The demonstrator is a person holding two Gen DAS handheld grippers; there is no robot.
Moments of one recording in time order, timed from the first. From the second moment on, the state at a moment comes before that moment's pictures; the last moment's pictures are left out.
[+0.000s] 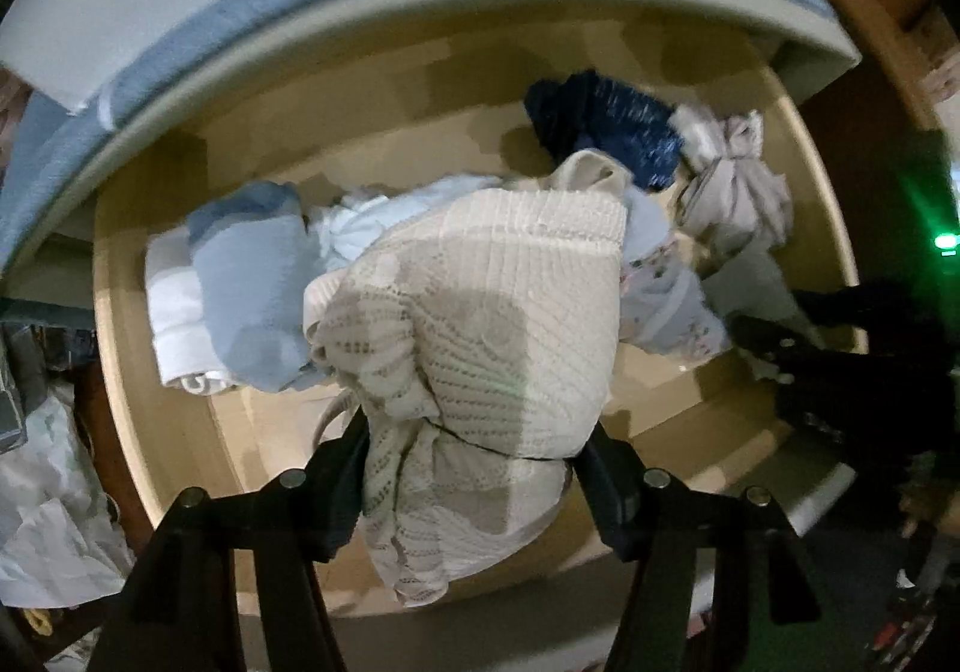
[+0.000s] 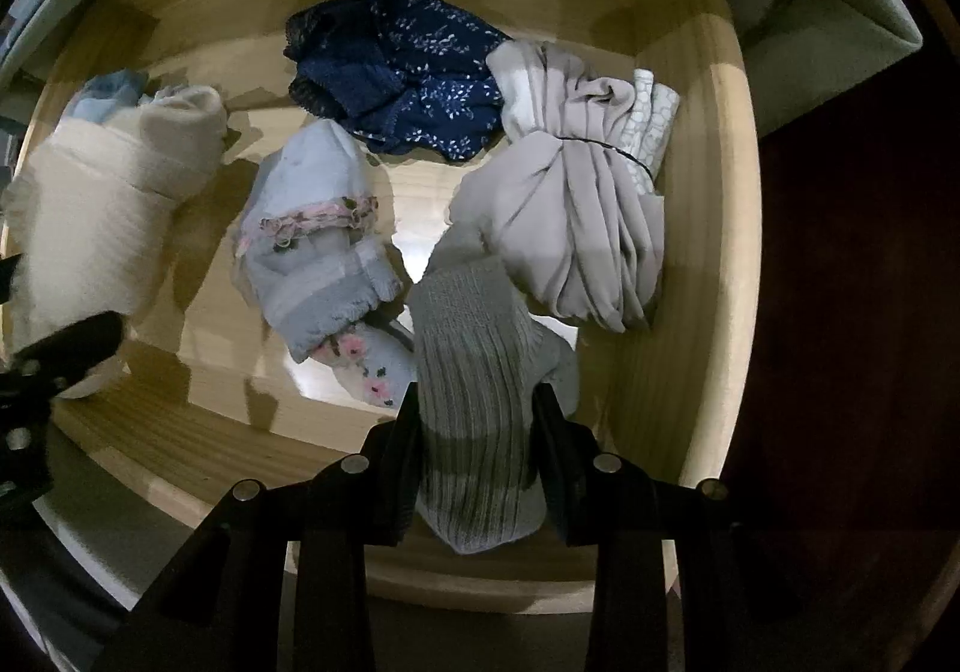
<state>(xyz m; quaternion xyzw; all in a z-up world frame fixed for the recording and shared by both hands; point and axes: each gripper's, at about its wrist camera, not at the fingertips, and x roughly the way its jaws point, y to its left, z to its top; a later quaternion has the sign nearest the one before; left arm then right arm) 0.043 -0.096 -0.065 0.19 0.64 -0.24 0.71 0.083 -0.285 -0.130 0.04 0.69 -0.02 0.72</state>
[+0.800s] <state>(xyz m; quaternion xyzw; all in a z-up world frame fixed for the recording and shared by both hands) 0.051 -0.055 0.153 0.08 0.41 -0.28 0.86 0.085 -0.286 -0.126 0.03 0.69 -0.02 0.73</state>
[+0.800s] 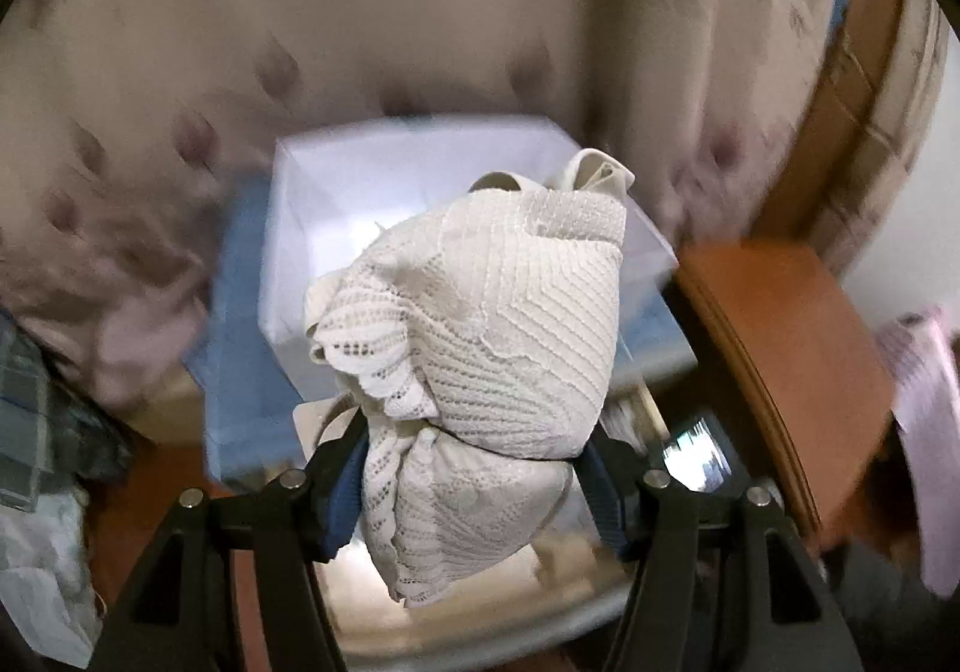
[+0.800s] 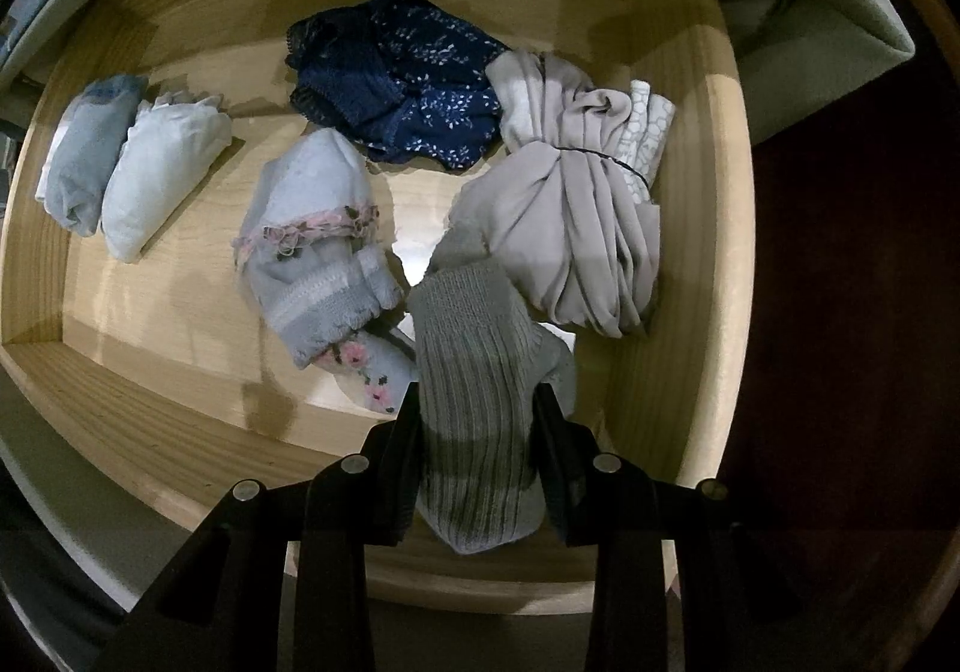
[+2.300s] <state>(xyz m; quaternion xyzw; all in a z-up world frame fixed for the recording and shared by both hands) 0.193 -0.085 0.086 0.04 0.46 -0.17 0.87 0.083 -0.282 -0.120 0.02 0.68 -0.02 0.73</state>
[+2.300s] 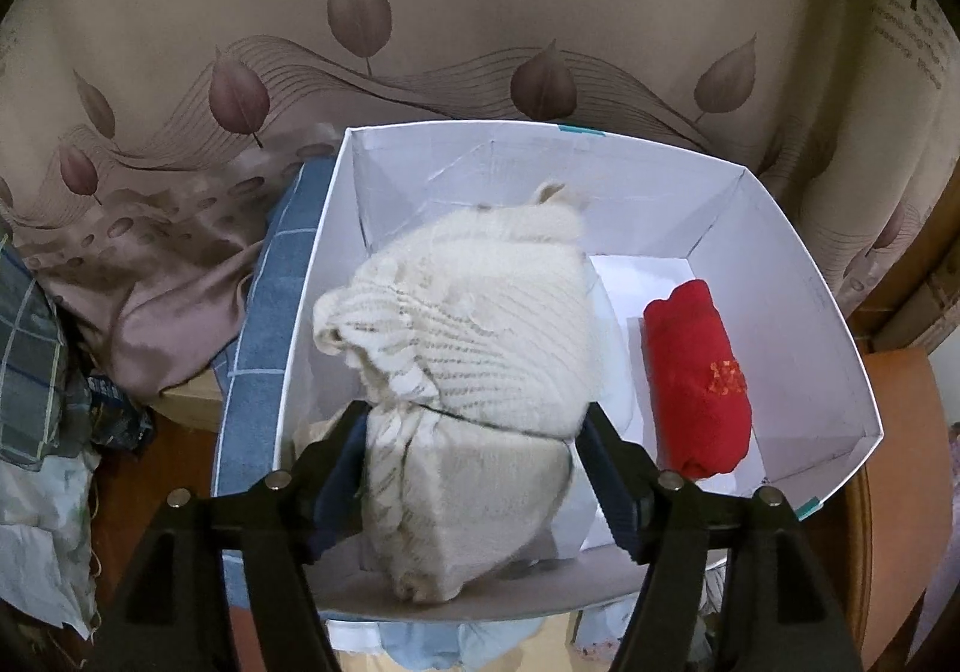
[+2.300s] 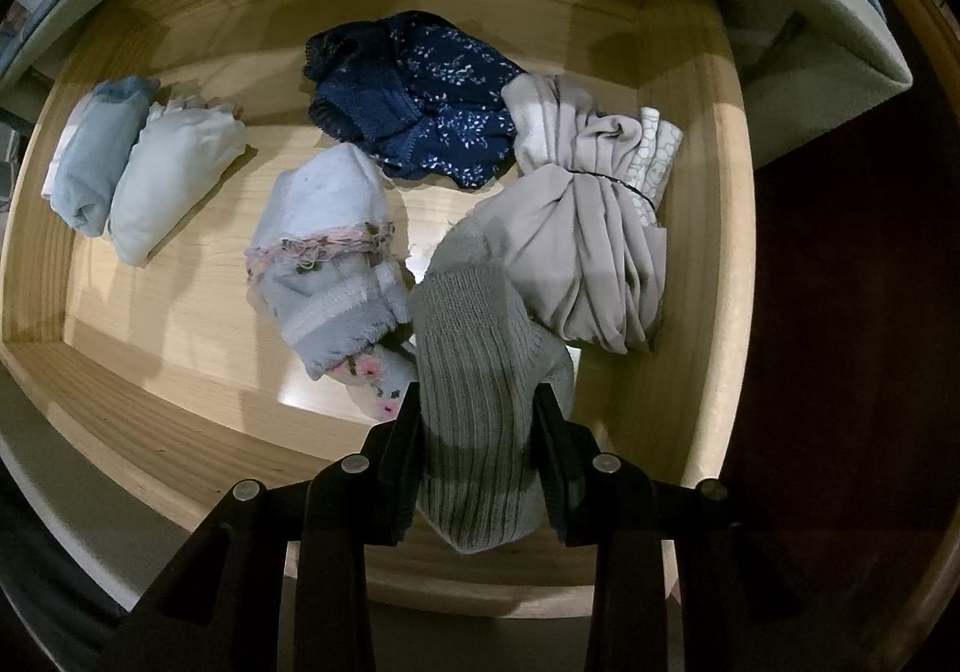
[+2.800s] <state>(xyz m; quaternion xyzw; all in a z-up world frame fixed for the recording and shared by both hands) 0.139 -0.053 0.131 0.07 0.42 -0.20 0.88 0.085 -0.280 -0.114 0.01 0.67 -0.03 0.74</state>
